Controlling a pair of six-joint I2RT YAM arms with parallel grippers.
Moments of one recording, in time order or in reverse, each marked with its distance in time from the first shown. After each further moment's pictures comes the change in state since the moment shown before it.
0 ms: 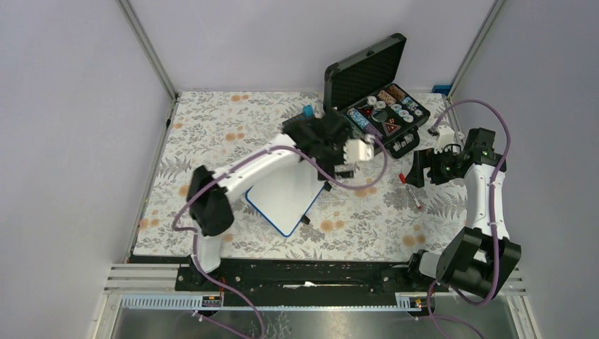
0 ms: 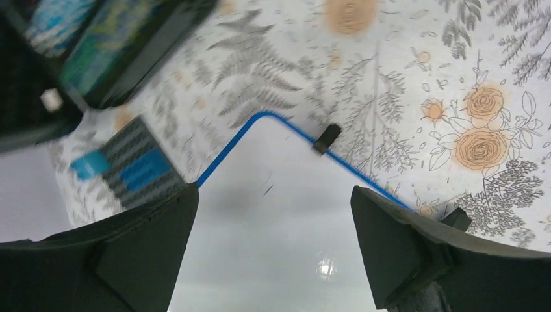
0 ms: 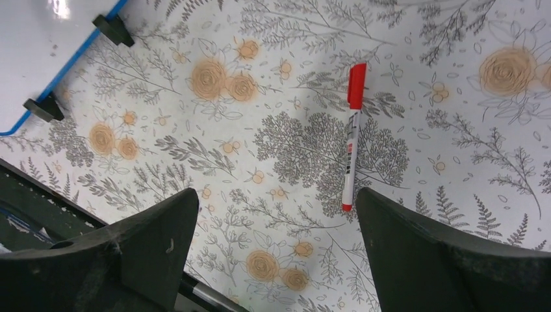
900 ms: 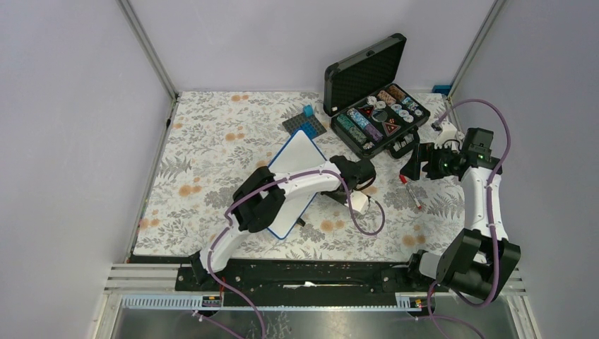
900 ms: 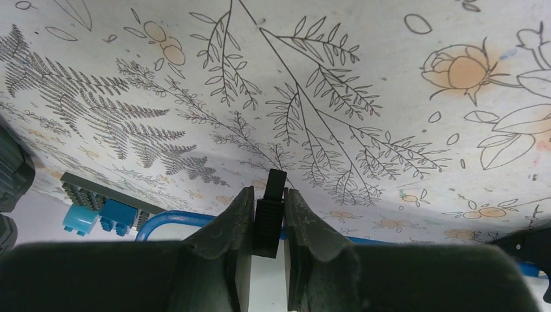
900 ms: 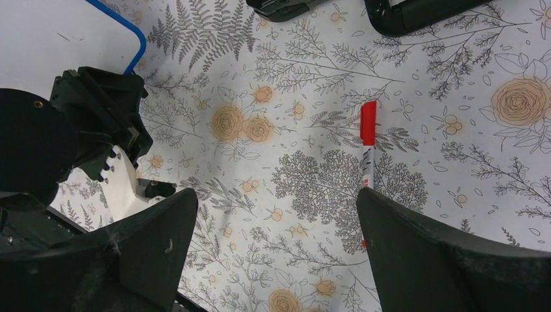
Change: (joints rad) left arm -0.117 0.291 -0.007 -0.110 -0.327 0.278; right arm 0.023 -0.004 -0.055 0.173 -0.056 0.181
